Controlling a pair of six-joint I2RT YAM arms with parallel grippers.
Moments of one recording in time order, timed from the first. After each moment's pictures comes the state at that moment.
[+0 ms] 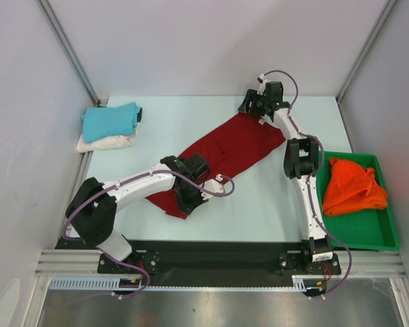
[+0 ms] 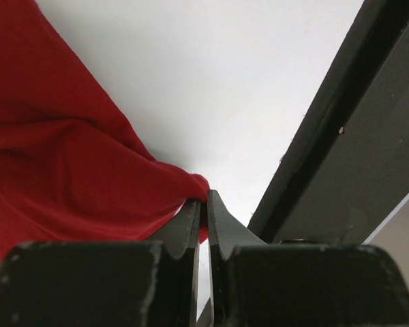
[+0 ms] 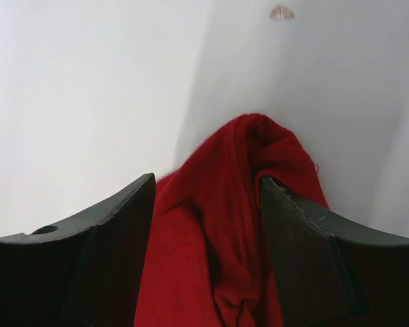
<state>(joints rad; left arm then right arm) -0.80 1.57 1.09 -0.96 0.27 0.46 0.15 2.81 2.57 -0.34 -0.40 0.32</state>
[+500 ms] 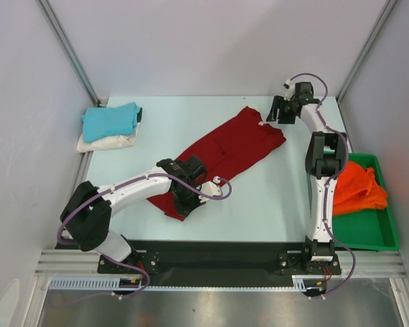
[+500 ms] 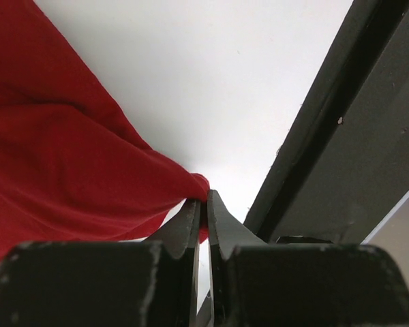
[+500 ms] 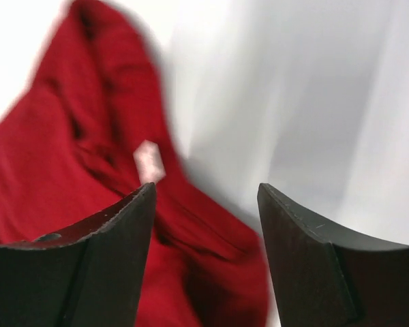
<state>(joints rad) -0.80 1.52 1.04 -0.95 0.26 0.46 0.00 2.50 2.20 -0.54 -0.40 0.12</state>
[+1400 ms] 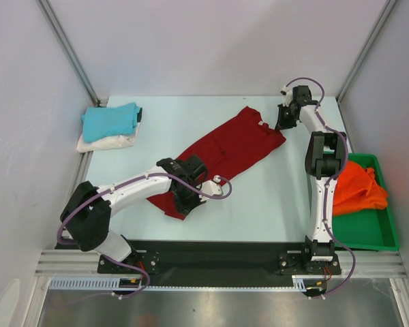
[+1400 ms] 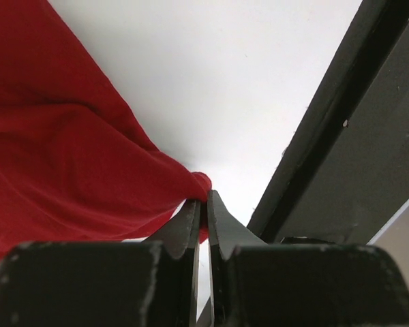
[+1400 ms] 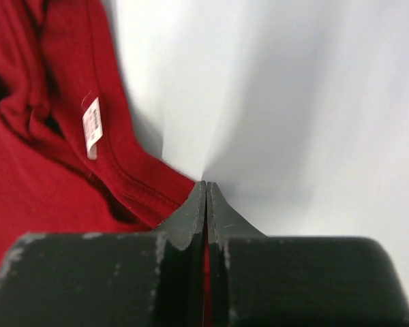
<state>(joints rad) -0.81 1.52 1.04 -0.95 0.25 0.46 -0.02 2.47 2.13 -0.63 -0.29 -0.01</state>
